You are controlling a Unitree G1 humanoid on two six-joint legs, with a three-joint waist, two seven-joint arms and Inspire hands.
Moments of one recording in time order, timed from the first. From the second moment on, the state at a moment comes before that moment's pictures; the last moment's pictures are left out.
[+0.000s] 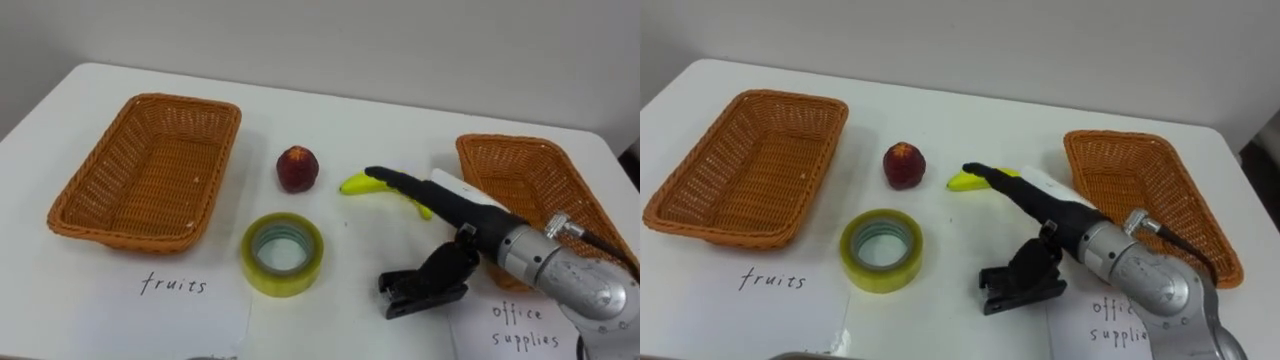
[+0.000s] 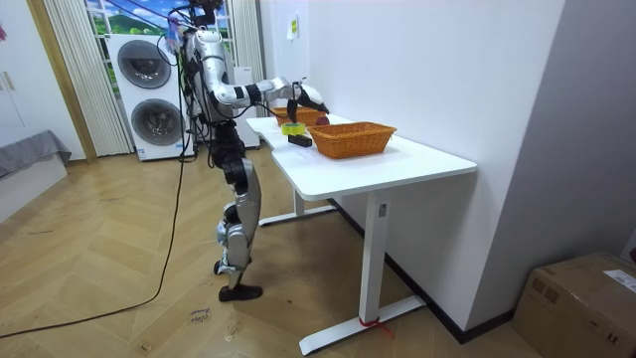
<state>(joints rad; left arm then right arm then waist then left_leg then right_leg) 0.24 0.32 -0.02 1.04 0.32 0.05 -0.12 0.07 -0.46 0.07 -0.20 -0.32 0.02 0.64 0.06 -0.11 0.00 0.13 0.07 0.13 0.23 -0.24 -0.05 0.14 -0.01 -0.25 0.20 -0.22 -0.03</state>
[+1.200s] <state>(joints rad) 0.23 0.34 -0.02 1.04 0.34 0.05 -0.15 0.07 -0.47 0.06 -0.13 -0.37 0.07 0.82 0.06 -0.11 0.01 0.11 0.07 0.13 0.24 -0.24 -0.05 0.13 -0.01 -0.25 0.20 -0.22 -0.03</state>
